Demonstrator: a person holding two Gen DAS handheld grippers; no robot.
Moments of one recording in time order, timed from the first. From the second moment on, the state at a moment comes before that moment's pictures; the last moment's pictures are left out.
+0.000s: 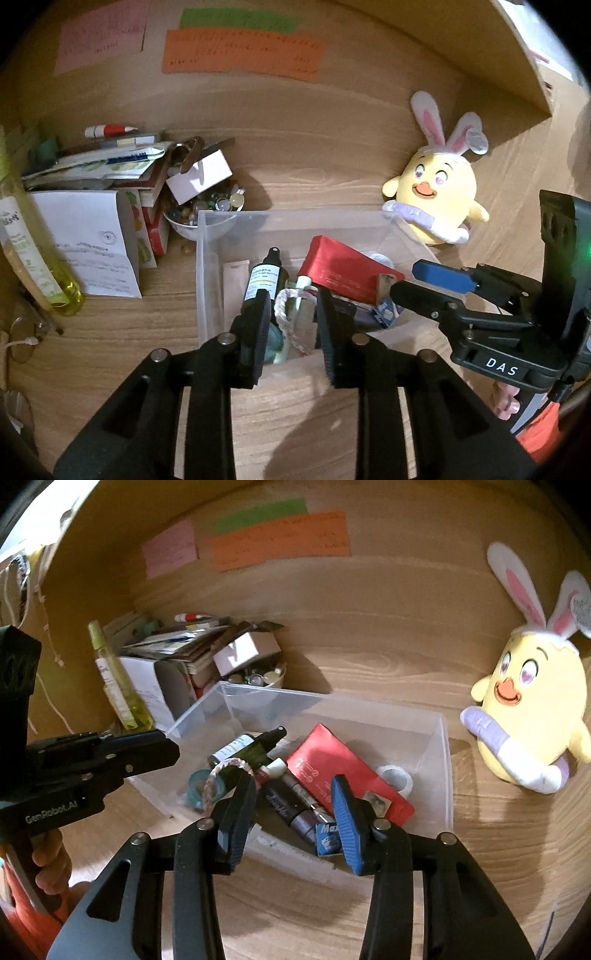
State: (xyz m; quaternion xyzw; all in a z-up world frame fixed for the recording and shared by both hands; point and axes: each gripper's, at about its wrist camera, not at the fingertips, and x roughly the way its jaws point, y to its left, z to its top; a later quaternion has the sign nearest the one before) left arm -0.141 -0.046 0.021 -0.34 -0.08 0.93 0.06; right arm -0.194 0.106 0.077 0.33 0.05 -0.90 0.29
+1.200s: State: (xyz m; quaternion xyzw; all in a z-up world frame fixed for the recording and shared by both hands) left arm -0.068 -0.013 0.004 -0.30 -0.07 0.95 0.03; right arm -0.123 0.147 0.070 0.30 0.03 -0.92 0.25
